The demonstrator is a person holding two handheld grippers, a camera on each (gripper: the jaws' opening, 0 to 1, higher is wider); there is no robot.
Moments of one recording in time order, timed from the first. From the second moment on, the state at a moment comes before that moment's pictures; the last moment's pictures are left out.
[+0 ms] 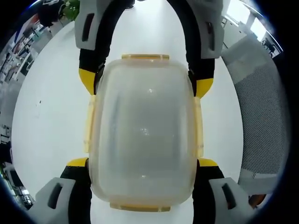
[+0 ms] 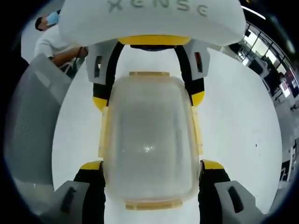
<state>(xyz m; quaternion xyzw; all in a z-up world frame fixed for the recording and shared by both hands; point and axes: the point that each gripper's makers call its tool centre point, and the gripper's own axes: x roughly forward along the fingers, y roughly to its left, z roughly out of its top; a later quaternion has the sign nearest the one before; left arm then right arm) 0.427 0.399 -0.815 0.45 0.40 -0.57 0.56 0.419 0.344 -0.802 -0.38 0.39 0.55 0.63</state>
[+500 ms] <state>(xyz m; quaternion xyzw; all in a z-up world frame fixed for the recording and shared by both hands) 0.440 0.396 -0.816 0.45 0.40 -0.57 0.56 0.433 0.341 -0.804 -0.38 0.39 0.55 0.63</state>
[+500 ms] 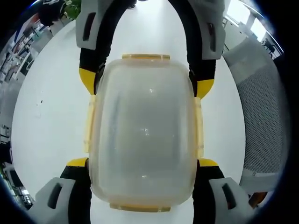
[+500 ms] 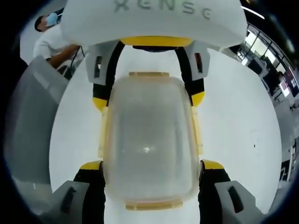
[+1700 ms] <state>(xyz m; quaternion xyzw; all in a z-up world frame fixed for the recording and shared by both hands) 0.468 0.390 -0.815 0.45 0.40 -0.56 0.56 0.460 0.335 -0.803 -0.38 0.39 0.54 0.64</state>
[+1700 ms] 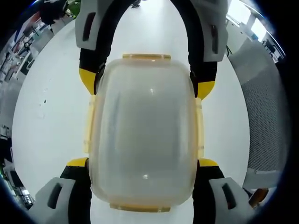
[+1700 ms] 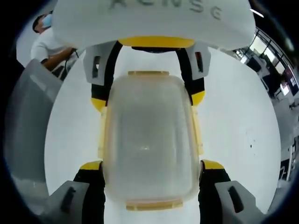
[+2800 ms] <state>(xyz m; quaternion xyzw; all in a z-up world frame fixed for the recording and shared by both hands) 0.463 0.388 -0.815 0.45 0.39 -0.56 0.57 0.454 0.345 -0.804 -0.42 0.35 0.56 0.62</state>
